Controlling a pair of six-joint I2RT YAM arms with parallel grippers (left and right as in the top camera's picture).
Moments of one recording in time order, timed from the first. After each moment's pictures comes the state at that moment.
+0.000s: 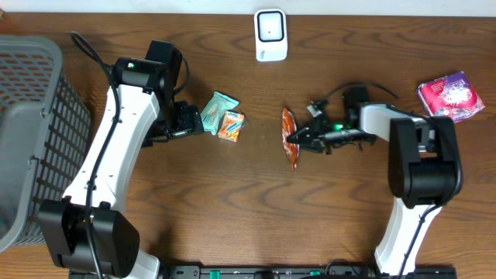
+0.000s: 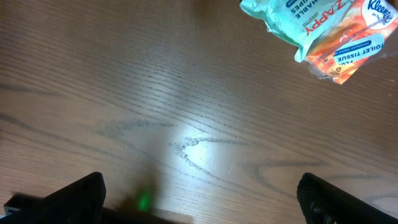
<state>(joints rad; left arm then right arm) -0.18 1.69 1.55 -1.41 -0.01 -0.43 0.03 2.14 1.15 -0.59 -1.20 0.23</state>
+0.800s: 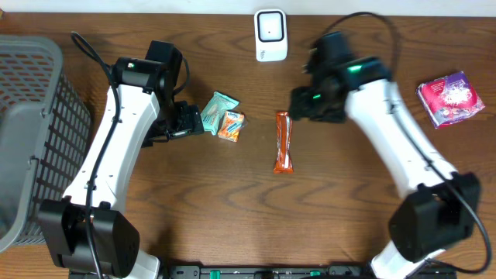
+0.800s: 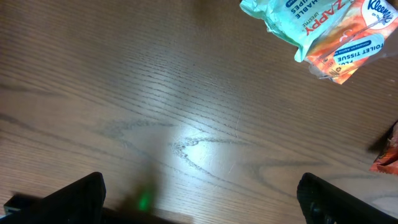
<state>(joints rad) -0.18 1.69 1.55 -1.41 -0.01 -0.43 0.37 1.81 1.60 -1.09 -0.13 0.39</state>
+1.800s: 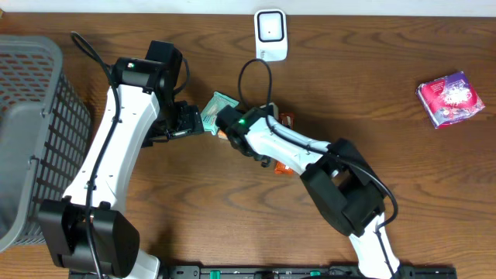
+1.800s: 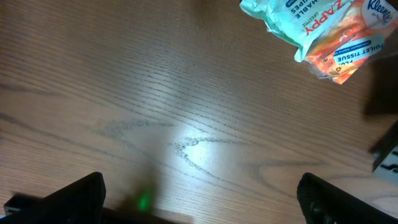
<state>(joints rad) -0.18 1.69 1.55 -1.41 -0.01 -0.43 0.77 2.19 1.53 -1.01 0.60 0.64</state>
